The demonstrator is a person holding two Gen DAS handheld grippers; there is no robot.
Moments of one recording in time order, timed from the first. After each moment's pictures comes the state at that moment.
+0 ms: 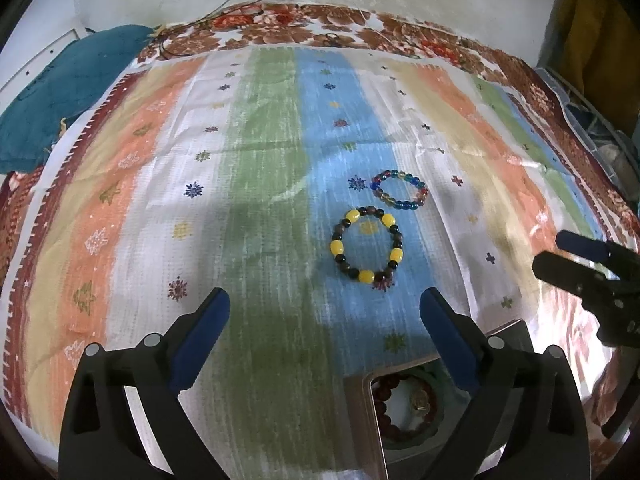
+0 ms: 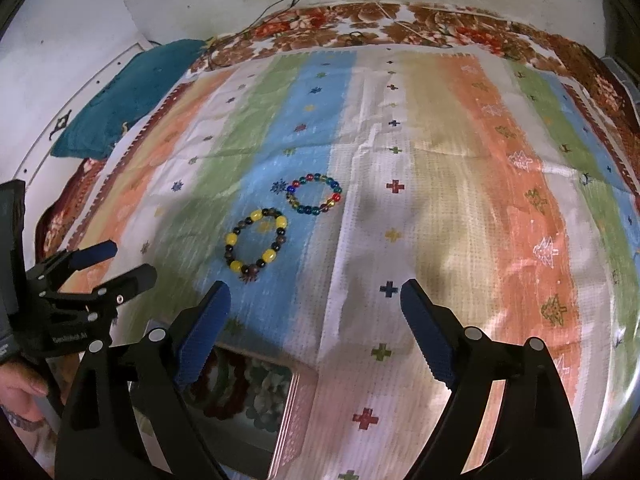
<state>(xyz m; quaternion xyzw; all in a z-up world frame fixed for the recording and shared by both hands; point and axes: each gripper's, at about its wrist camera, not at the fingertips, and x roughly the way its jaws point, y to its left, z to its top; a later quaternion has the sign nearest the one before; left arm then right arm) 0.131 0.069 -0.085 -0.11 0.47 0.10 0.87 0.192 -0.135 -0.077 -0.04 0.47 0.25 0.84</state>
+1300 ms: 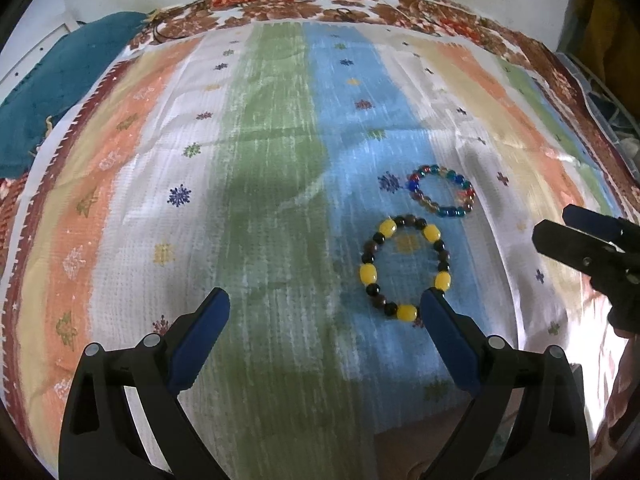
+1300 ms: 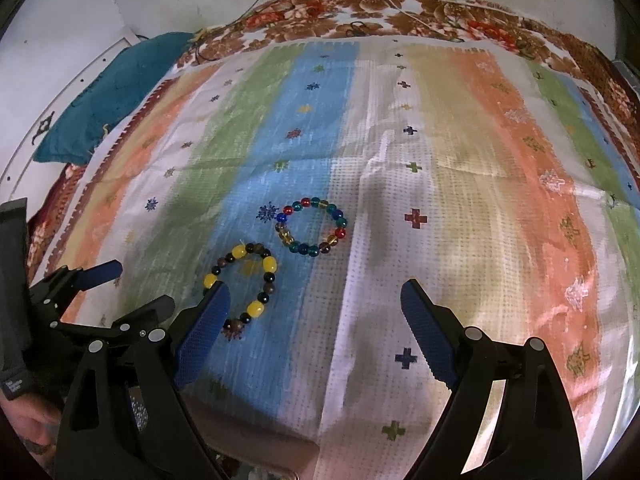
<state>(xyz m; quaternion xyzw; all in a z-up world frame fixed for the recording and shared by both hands) 0.179 0.089 -0.123 -0.11 0.50 0.11 0.85 0.247 -0.096 -0.102 -0.05 0.48 0.24 0.84</state>
